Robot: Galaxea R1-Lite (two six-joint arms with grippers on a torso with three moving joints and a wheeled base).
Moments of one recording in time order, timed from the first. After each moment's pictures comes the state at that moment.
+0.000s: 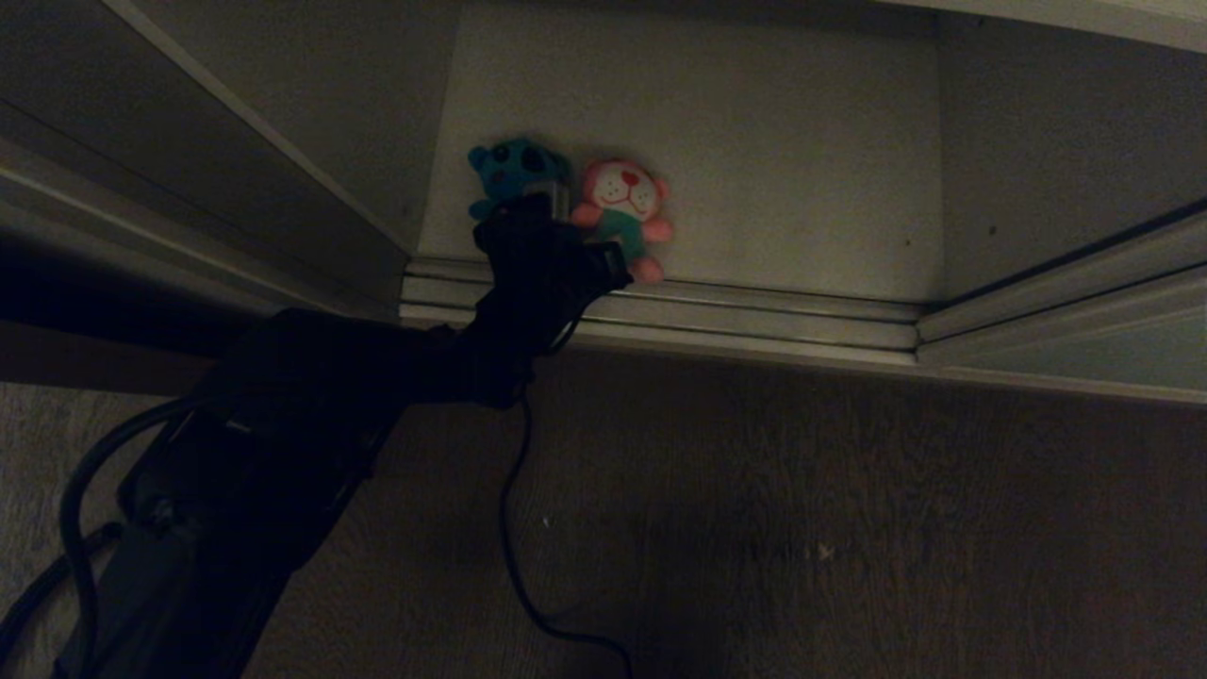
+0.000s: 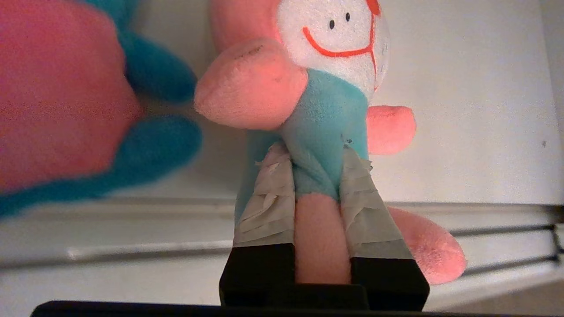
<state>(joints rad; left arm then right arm) -0.45 2.44 -1.93 -0.78 0.02 -0.20 -0.01 0.00 0.00 0.01 0.03 -0.04</state>
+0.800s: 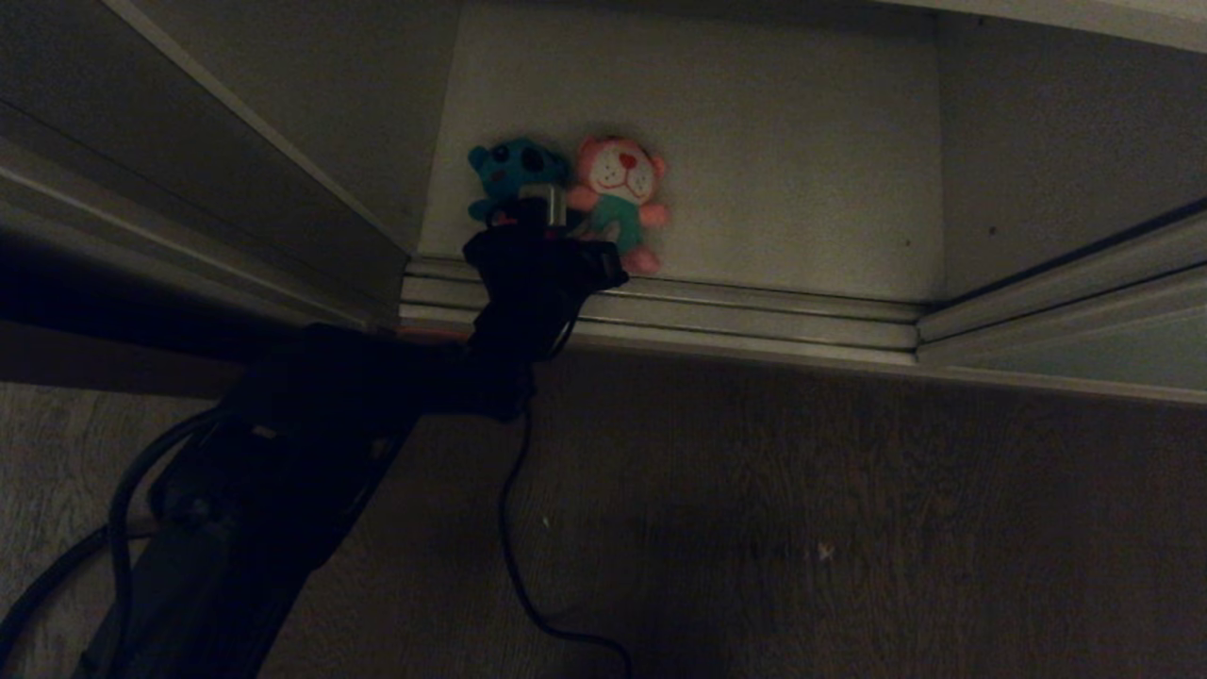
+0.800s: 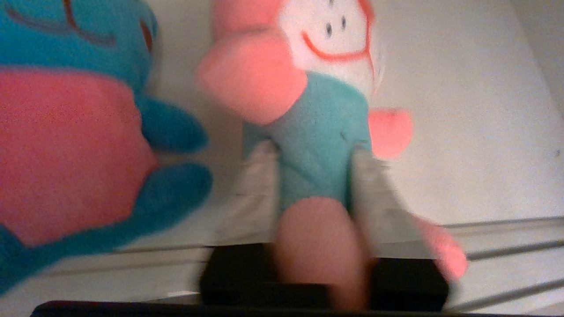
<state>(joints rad) -0.44 2.49 -1.94 -0.99 0.00 -0.08 -0.01 0.00 0.00 0.01 0.03 -0.04</state>
